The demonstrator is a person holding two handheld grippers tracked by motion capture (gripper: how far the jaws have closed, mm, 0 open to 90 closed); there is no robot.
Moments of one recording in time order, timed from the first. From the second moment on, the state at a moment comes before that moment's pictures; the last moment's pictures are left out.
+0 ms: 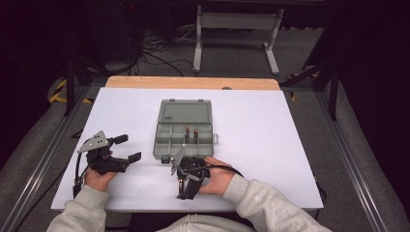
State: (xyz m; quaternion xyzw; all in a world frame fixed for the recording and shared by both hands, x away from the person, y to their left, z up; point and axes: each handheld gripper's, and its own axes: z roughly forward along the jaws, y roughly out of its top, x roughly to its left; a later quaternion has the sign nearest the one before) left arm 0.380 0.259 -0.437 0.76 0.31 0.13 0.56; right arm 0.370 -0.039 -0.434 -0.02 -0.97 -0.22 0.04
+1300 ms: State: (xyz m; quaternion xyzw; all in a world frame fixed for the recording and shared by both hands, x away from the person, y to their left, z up) left arm 0.381 0.259 -0.437 0.76 0.30 0.12 0.56; right arm 0.369 -0.038 -0.415 0.00 -0.97 -0.23 -0.01
